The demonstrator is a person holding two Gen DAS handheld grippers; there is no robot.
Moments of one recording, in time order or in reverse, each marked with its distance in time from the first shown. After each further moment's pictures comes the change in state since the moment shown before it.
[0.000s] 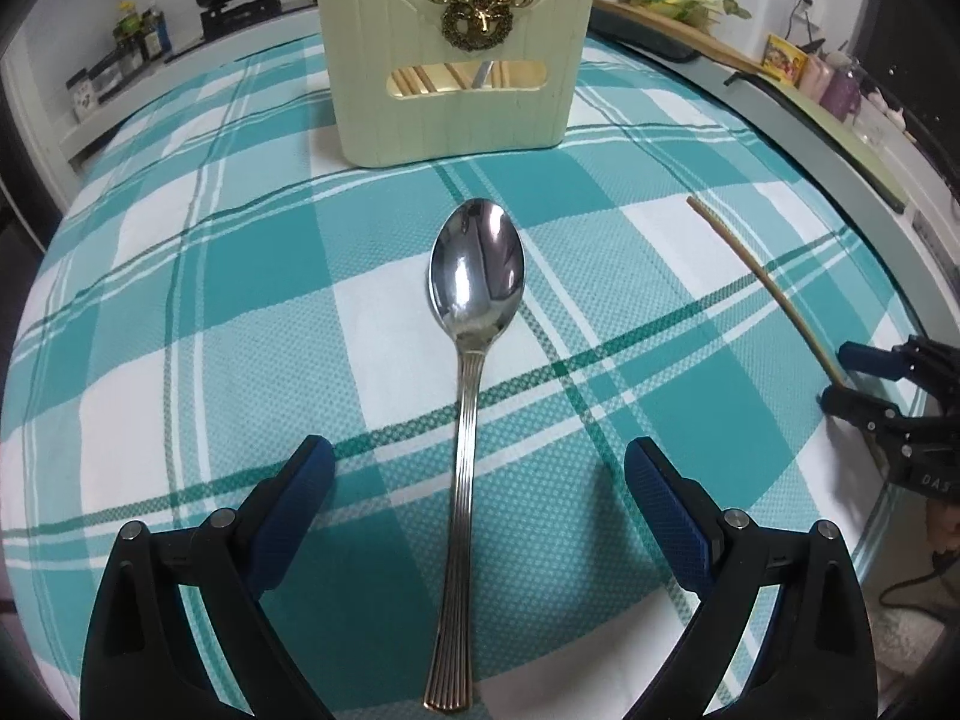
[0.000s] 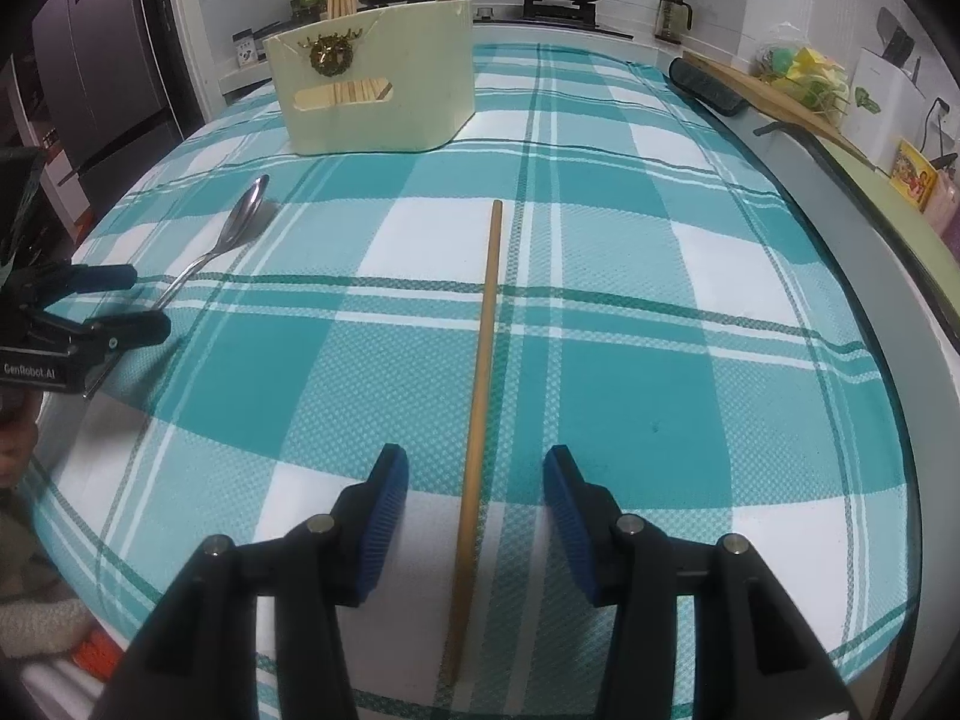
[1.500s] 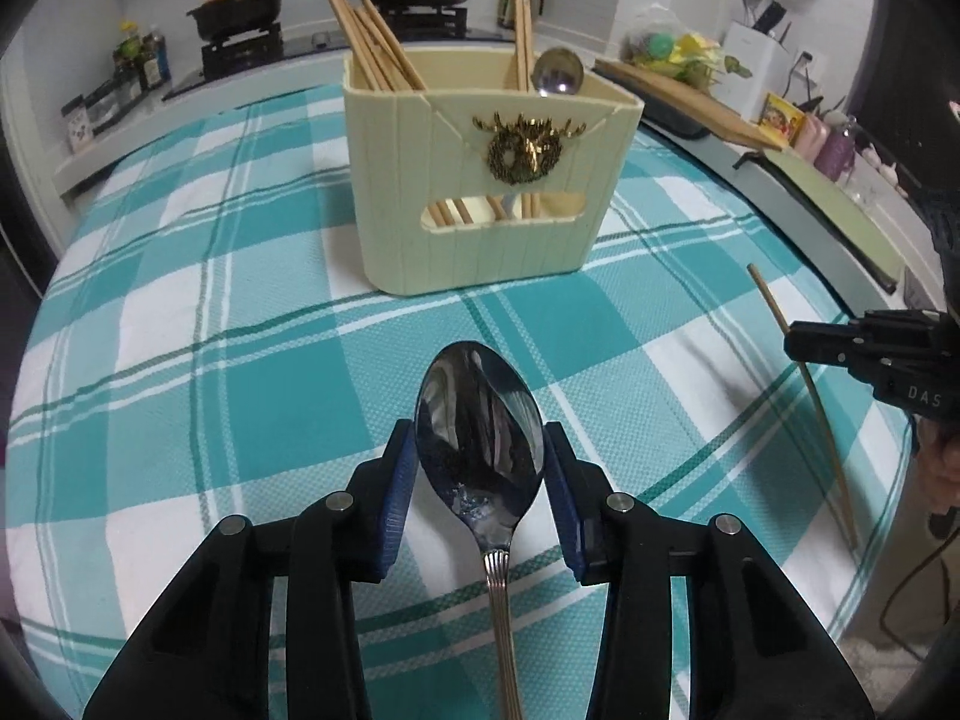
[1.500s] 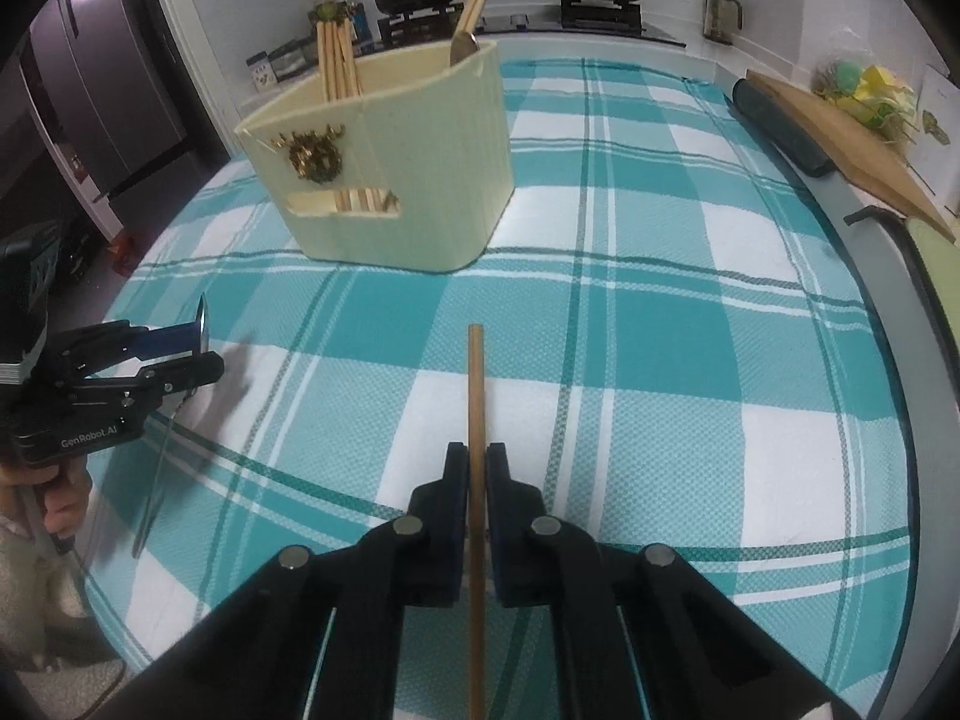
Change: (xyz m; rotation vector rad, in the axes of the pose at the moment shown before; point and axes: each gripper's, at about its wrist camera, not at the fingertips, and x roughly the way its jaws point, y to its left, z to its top) left arm -0.022 0.028 0.054 -0.021 -0.131 -0.034; right arm 0.020 -0.009 0.114 0.006 0.002 0.145
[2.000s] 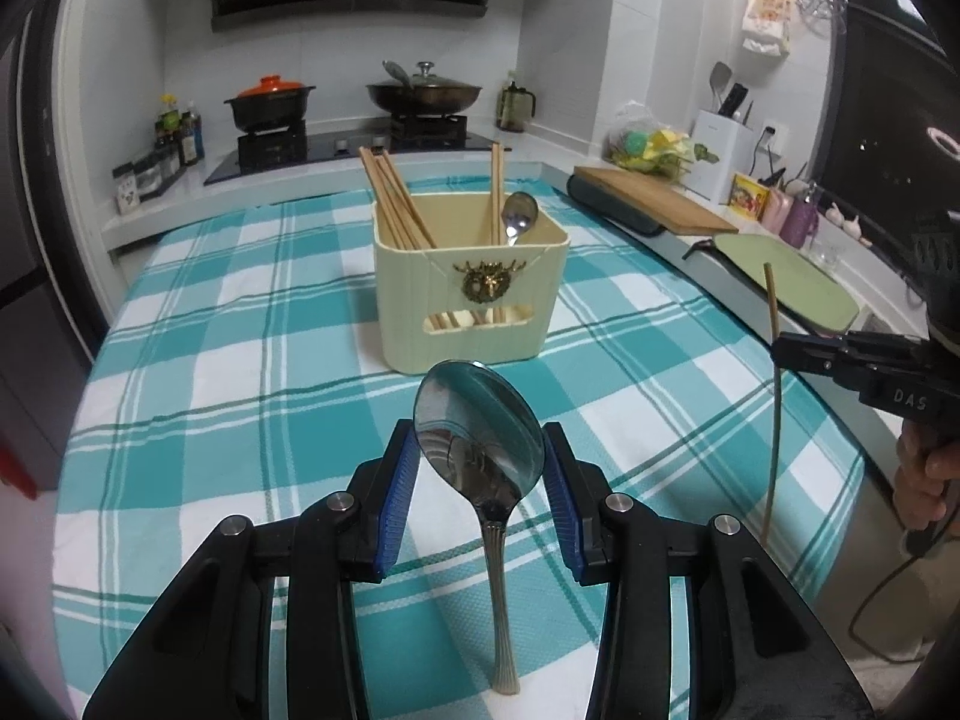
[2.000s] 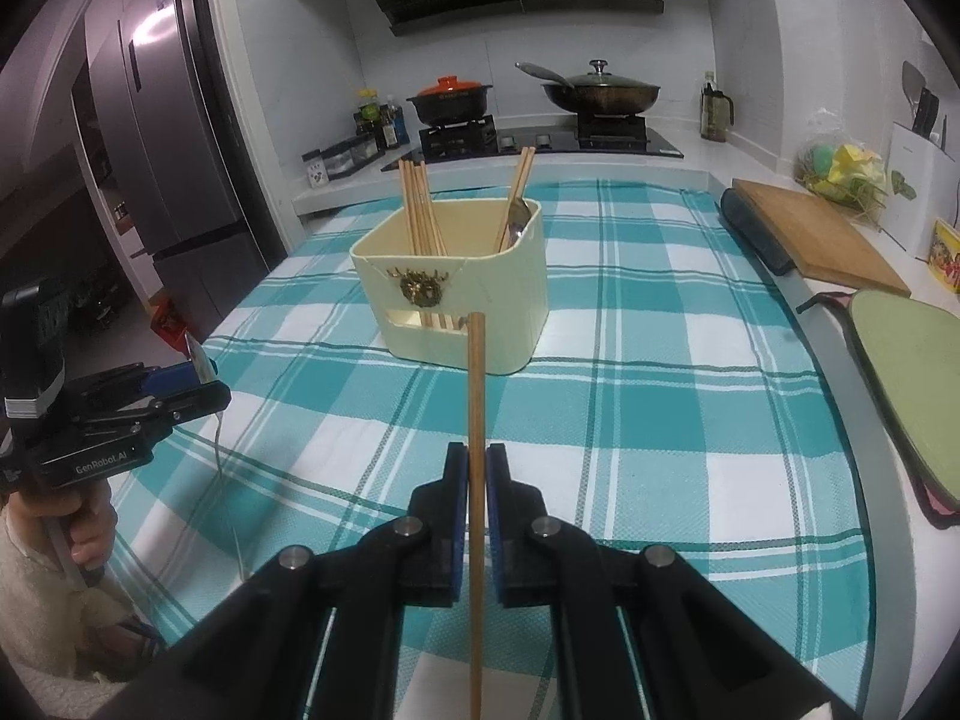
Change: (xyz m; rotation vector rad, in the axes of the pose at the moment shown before) left arm -0.098 -0.018 -0.014 -0.006 -0.221 0.005; right arm -0.101 0.032 -0.015 -0.024 -0.249 0.034
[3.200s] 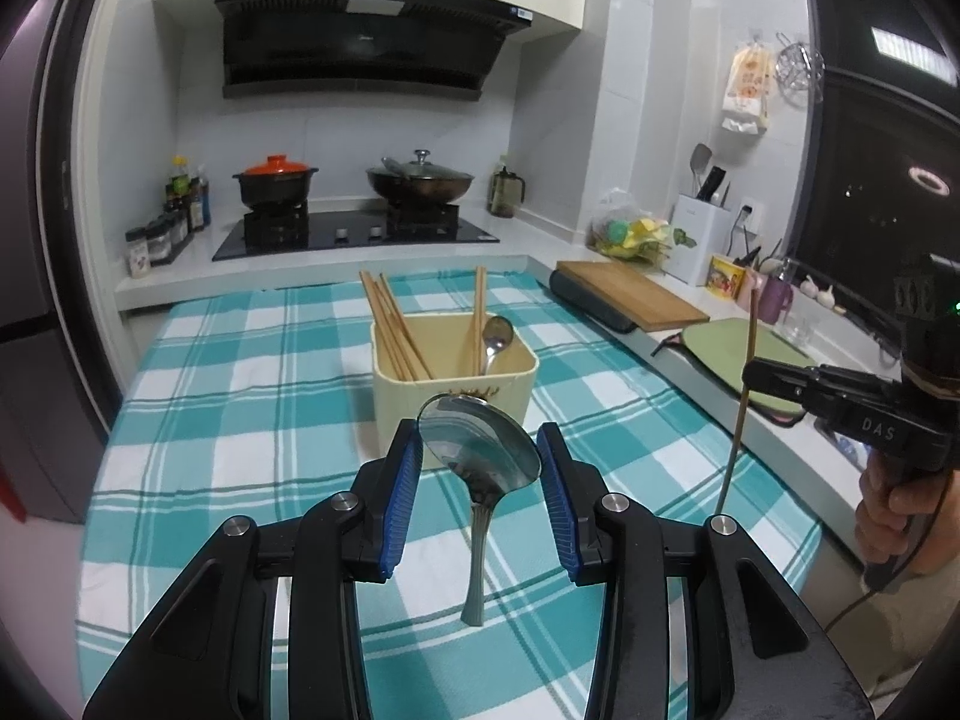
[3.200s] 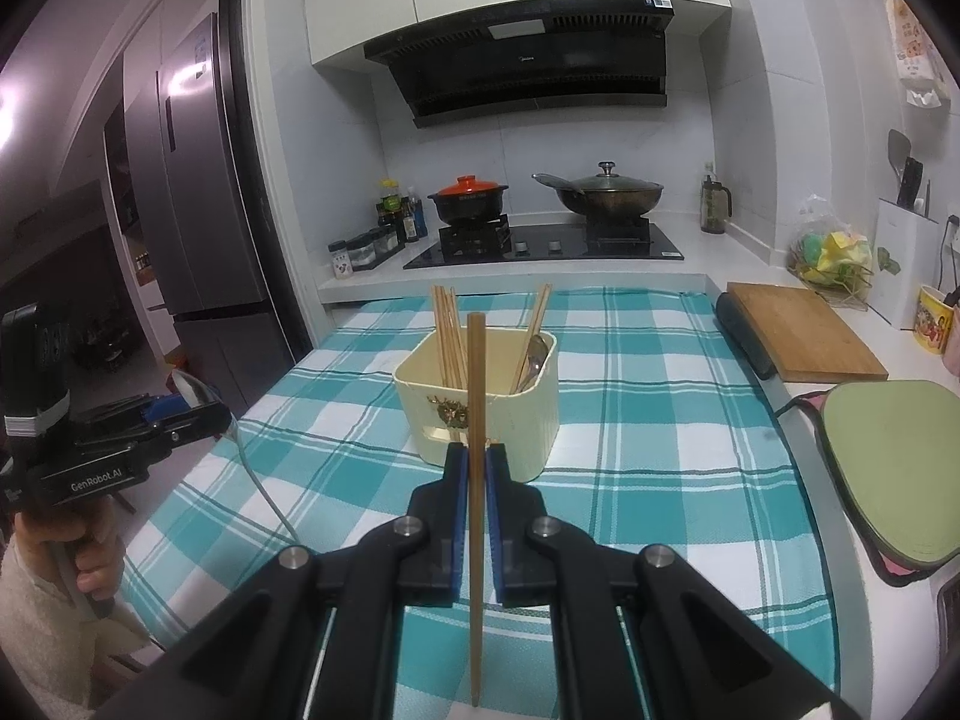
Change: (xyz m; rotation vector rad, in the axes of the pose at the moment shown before) left arm -0.063 -0.005 0.043 -0.018 -0.177 -0.025; right arm -0.061 0.016 0.034 -0.027 -0.206 0.015
